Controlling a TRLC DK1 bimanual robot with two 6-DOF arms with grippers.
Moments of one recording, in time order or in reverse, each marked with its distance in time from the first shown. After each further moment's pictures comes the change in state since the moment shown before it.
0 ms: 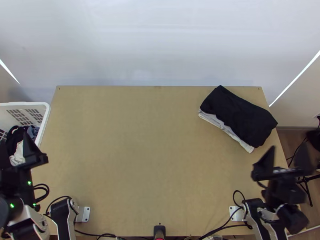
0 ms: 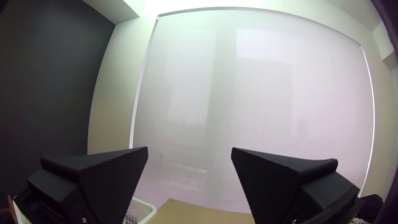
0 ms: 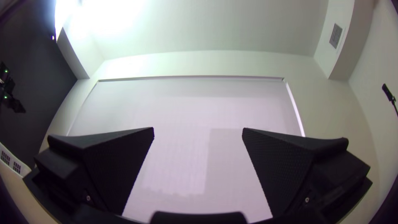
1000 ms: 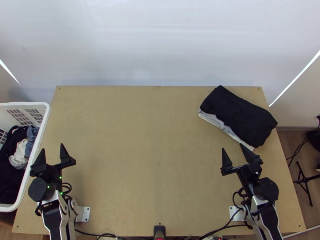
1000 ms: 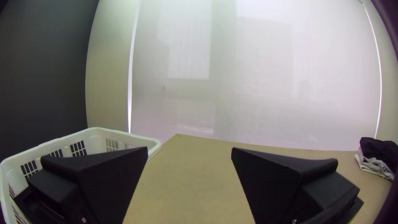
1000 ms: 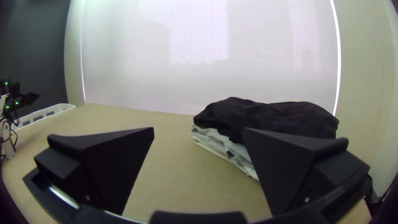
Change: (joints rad) left arm -0.070 -0.131 -0.631 0.214 -0.023 0.101; right arm 0.101 -0.108 -0.164 -0.883 0.012 0.122
